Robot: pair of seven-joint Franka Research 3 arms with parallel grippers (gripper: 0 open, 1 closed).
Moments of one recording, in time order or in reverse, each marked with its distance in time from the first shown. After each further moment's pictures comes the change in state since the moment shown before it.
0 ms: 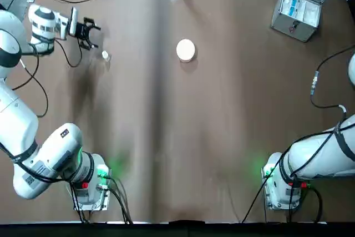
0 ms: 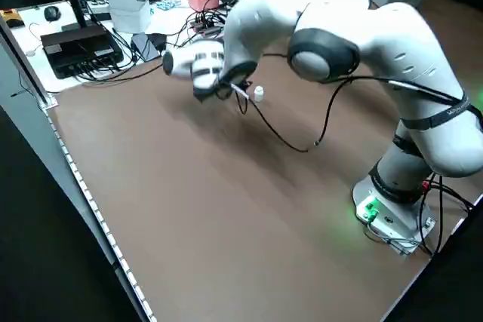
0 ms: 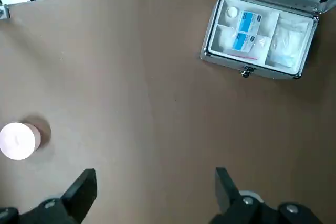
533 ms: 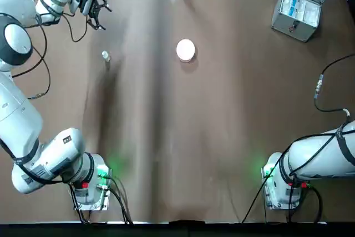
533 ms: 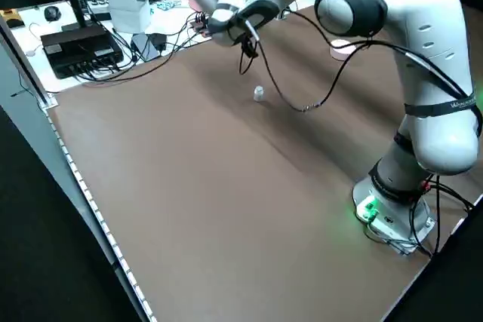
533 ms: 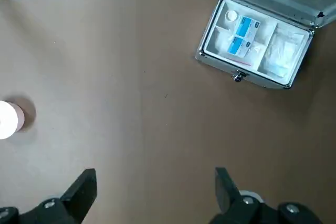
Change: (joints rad) left arm -0.226 -0.174 0.008 0.001 0.162 0.126 -0.020; right arm -0.030 -0.052 0.002 -0.072 -0.015 0.018 -0.149
